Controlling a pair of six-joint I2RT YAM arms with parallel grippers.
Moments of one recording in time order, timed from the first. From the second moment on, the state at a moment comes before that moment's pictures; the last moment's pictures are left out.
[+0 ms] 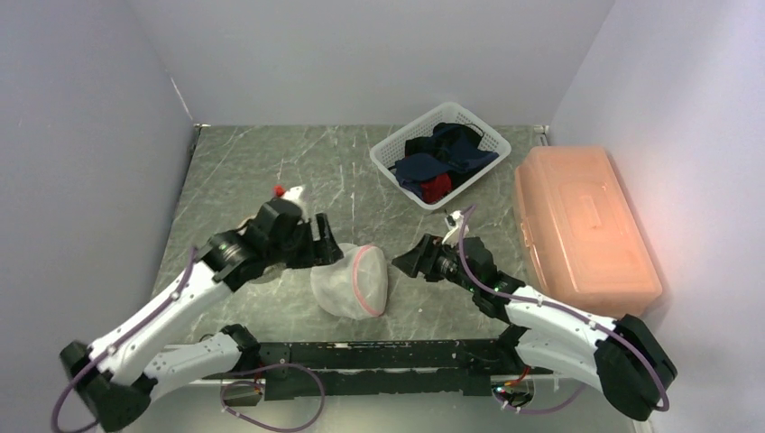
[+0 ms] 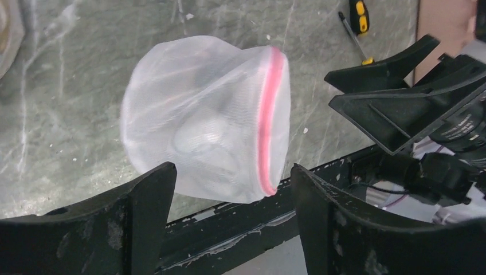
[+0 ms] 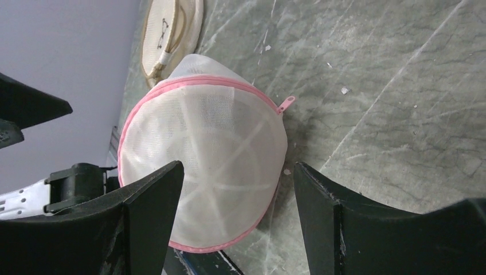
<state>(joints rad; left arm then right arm) -0.70 0.89 0.92 -0.77 -0.02 -0.77 0.71 0.98 0.30 0.31 -0.13 0.87</state>
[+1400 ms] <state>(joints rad) -1.15 1.29 0.97 -0.73 -0.28 -0.96 0.69 0.62 0.26 0.07 -0.10 0.81</state>
